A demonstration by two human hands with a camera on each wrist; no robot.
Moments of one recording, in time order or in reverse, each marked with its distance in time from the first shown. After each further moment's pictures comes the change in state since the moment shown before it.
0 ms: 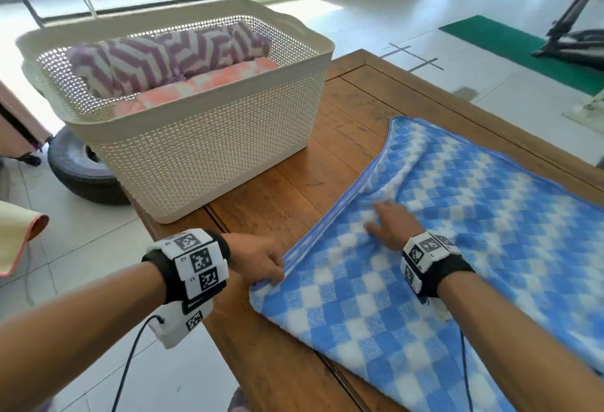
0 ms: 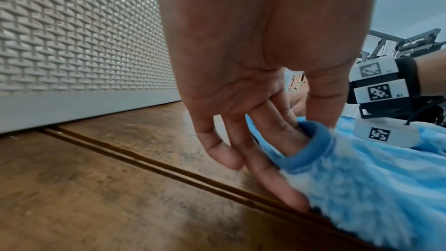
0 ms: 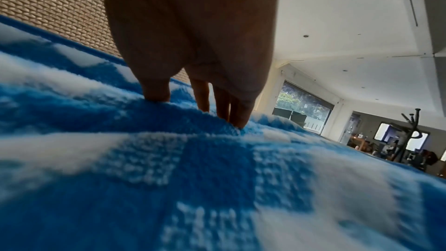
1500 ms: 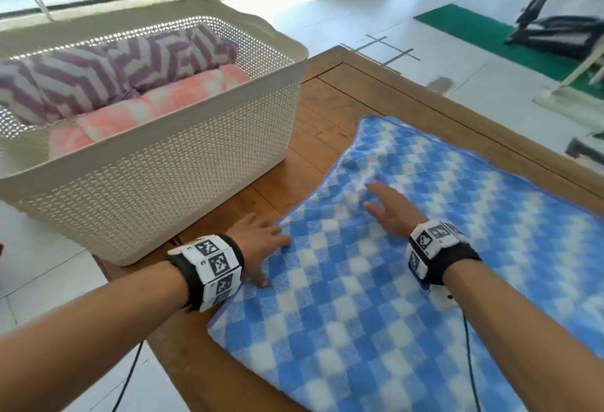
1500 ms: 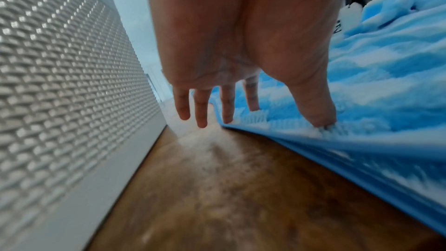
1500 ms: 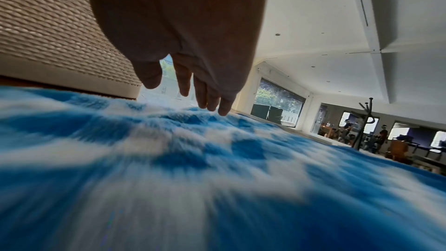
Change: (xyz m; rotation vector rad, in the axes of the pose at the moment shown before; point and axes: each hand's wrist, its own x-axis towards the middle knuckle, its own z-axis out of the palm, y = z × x) left_hand 0.075 -0.004 -0.042 0.702 0.238 0.110; right_hand 0.036 0.030 -0.038 0.307 0.095 -0.041
